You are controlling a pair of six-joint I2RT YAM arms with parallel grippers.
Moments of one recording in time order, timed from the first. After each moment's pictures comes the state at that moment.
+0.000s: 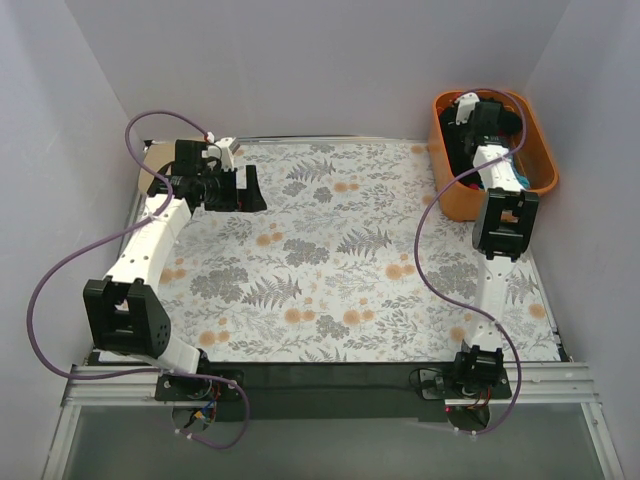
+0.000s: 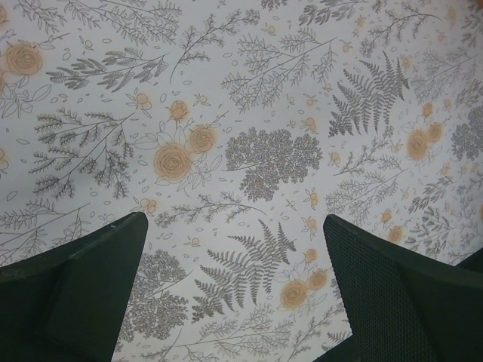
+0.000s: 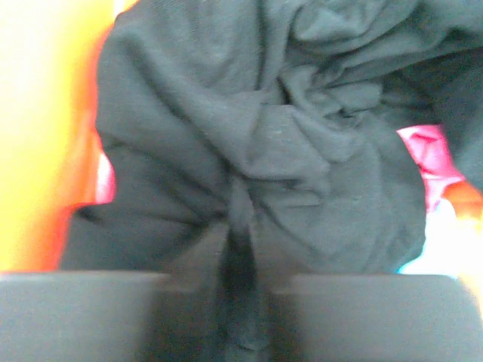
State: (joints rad) left arm -0.12 1.51 1.37 -0.67 0.42 -0.10; right arm -0.10 2.46 2.20 -0.30 -0.13 -0.33
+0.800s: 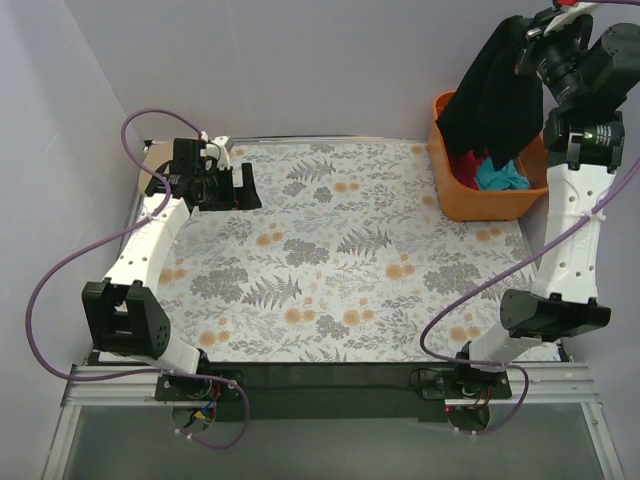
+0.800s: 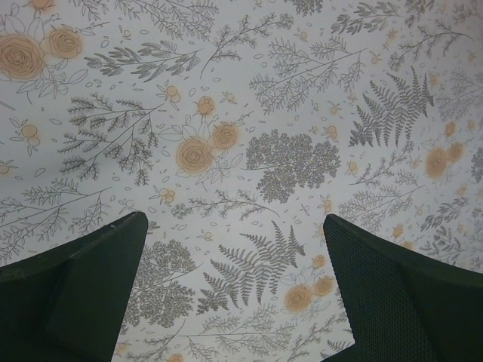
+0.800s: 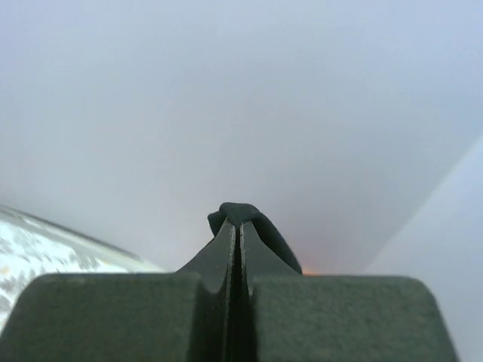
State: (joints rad) left arm -0.12 1.51 1.38 -0.71 0.32 -0.13; right arm -0.10 1.61 2.17 -0.34 -0.42 -0.17
